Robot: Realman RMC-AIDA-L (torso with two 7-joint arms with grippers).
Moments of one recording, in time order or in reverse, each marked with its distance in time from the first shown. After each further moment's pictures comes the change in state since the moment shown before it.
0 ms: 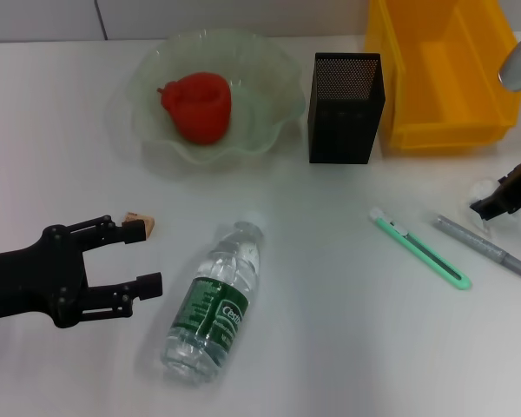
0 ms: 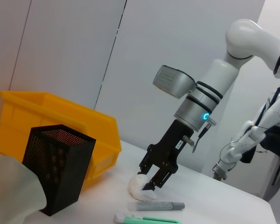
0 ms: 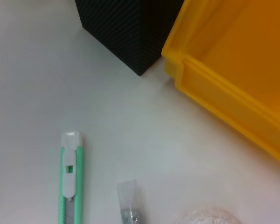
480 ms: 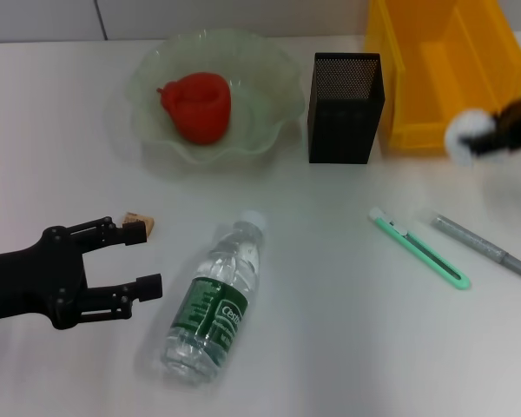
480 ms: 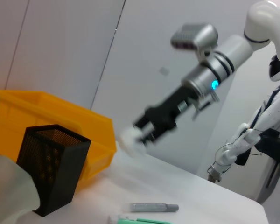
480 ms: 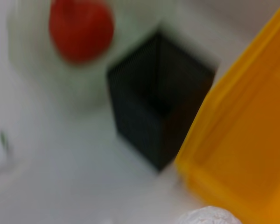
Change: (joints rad) left arm -0.001 0.000 0.000 0.005 0.001 0.014 -0.021; right arm -0.036 -0.005 0.127 -0.267 0.209 -0.157 -0.050
